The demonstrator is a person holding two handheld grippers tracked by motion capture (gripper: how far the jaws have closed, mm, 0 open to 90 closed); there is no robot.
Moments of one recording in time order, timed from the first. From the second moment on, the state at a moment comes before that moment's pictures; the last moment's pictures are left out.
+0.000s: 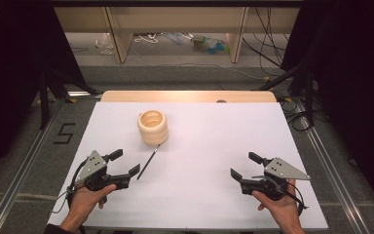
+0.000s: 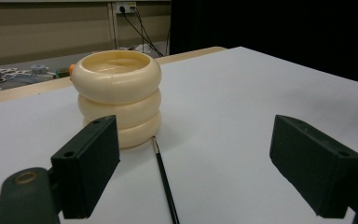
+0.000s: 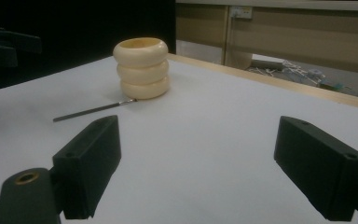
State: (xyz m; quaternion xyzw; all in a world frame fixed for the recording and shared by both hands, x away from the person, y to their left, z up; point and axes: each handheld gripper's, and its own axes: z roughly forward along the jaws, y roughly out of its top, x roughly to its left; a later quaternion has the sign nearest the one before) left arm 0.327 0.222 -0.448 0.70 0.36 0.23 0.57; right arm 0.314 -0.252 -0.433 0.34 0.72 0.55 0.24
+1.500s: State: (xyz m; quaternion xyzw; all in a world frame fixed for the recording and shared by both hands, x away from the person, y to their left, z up) left arm 0.362 0.188 -0.436 0.81 0.34 0.18 0.44; right arm 0.315 -0.249 -0.435 0.33 0.73 0.54 0.24
